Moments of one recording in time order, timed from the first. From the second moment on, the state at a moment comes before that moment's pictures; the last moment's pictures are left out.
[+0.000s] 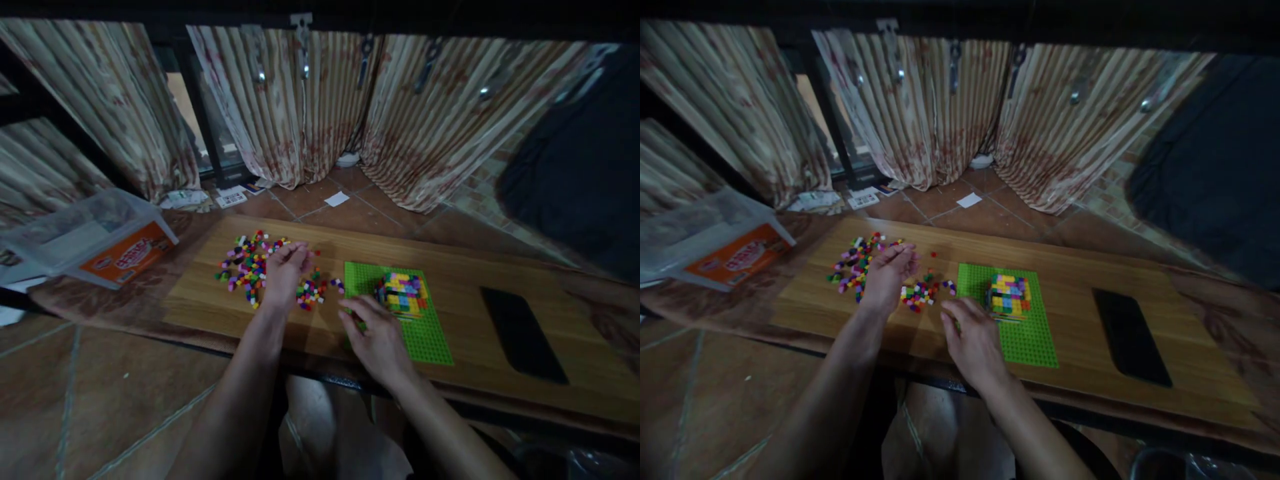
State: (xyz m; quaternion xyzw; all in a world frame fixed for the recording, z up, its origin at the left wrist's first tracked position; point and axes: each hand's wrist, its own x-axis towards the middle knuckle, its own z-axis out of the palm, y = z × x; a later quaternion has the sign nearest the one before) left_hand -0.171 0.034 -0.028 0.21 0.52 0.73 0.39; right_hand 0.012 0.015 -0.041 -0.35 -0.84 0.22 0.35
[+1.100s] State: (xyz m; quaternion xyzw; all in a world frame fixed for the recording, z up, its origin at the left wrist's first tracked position) left_hand -0.157 0.025 -0.028 0.31 0.52 0.62 0.50; right_hand 0.011 0.038 -0.024 -0.37 -0.77 0.25 0.46
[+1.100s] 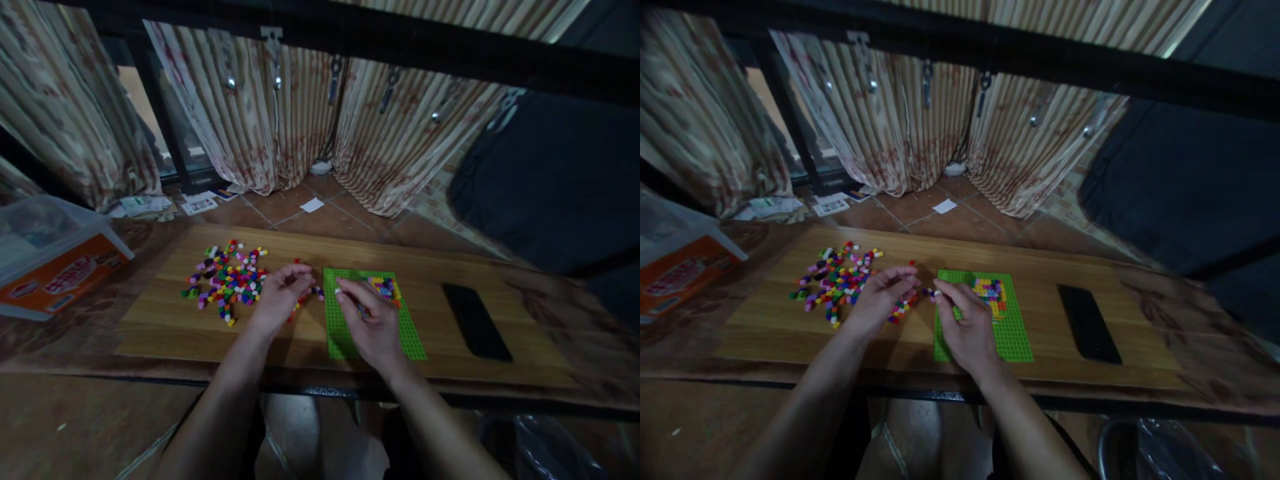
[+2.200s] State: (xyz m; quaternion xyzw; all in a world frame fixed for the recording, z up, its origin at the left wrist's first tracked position) left_hand -0.142 0.037 -0.031 0.31 0.56 0.60 0.48; right_hand 0.097 0.071 -0.030 -0.51 -0.72 0.22 0.41
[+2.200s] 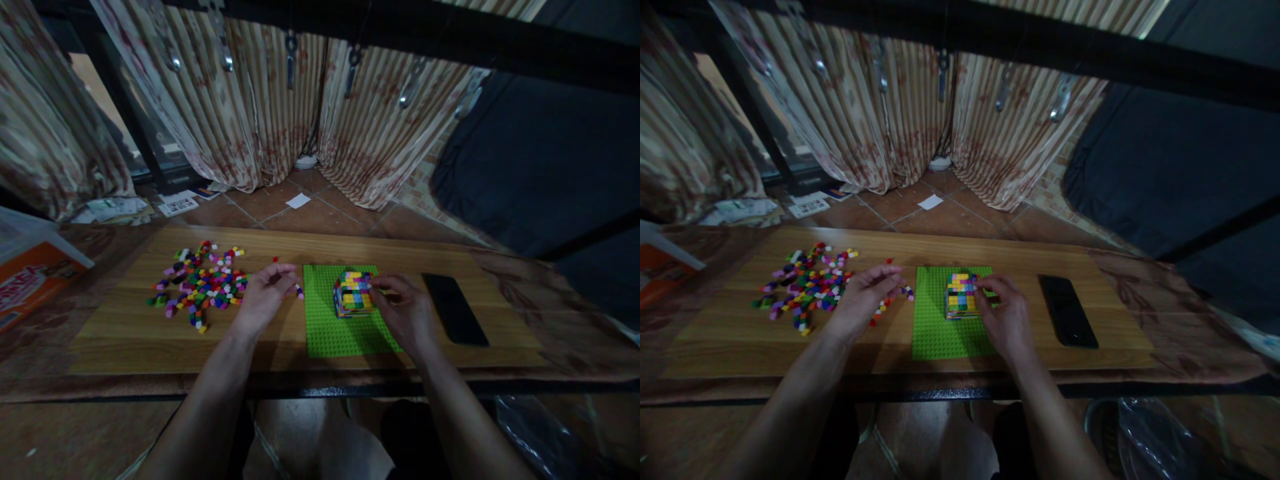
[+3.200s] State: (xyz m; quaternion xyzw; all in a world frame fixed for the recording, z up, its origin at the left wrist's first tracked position) left_hand -0.141 0.035 -0.030 0.32 0.56 0.59 0.49; right_hand 0.087 0.080 -0.038 -0.58 -0.58 0.33 0.46
